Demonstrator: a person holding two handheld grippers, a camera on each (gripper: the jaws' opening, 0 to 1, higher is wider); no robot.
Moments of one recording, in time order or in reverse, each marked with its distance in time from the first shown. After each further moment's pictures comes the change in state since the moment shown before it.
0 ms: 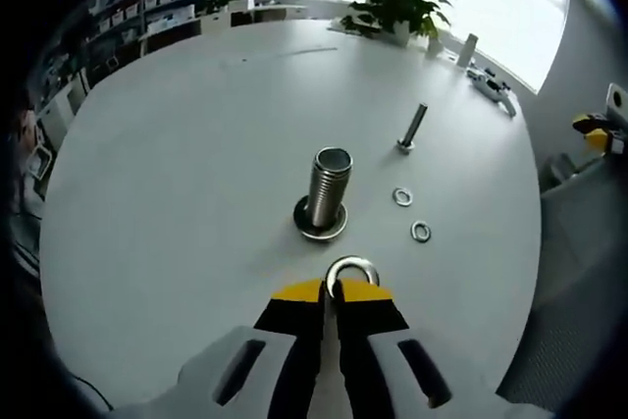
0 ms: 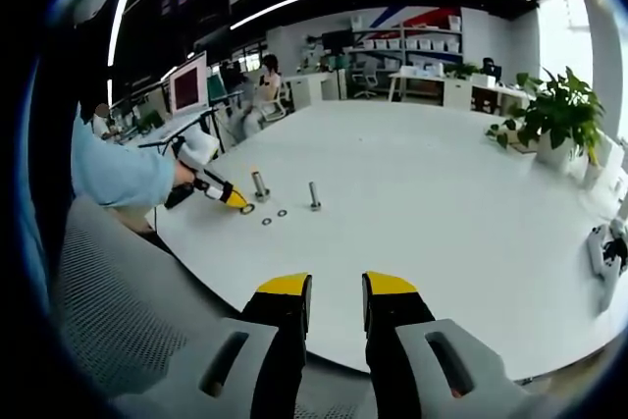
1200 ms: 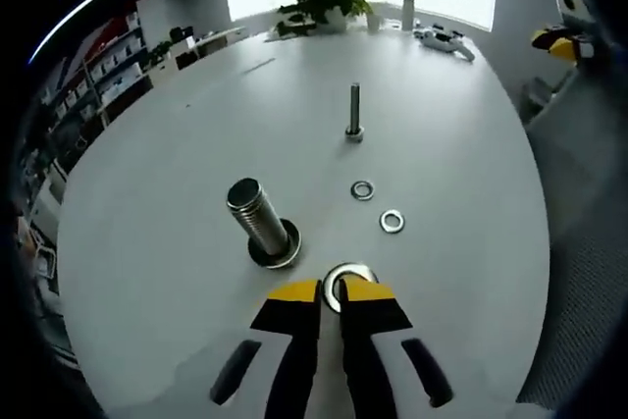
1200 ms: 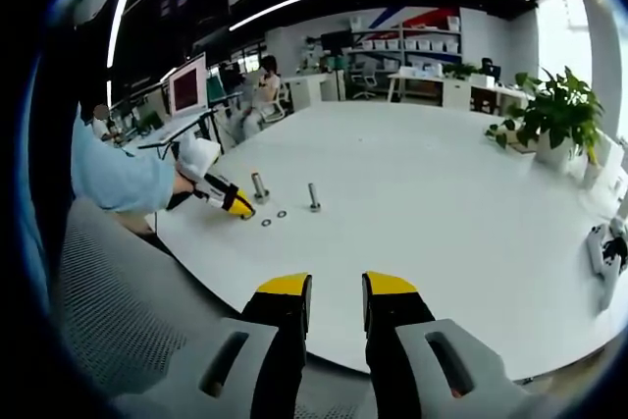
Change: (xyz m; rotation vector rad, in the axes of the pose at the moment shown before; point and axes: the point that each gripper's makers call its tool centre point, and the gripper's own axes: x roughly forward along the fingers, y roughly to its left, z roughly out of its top) left arm 0.012 -0.027 0.004 0.355 0.013 -0.036; right arm 0.000 -0.001 0.000 0.004 -0.004 -0.003
